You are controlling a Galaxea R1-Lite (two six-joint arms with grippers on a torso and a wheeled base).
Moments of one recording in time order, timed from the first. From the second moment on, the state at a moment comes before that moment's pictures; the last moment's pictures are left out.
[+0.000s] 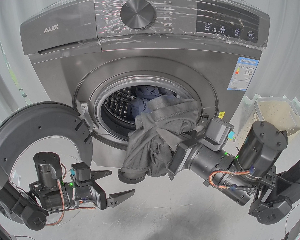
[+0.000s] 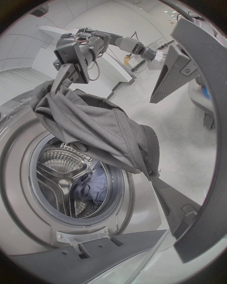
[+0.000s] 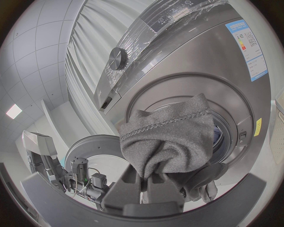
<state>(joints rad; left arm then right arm) -0.42 1.75 -0.30 -1.10 -0.44 0.01 0.93 1.80 -0.68 -1.30 -0.20 0.31</state>
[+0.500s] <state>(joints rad) -0.42 1.98 -0.29 -1.41 -0.39 0.01 0.93 1.80 -0.68 -1.31 -0.20 0.31</state>
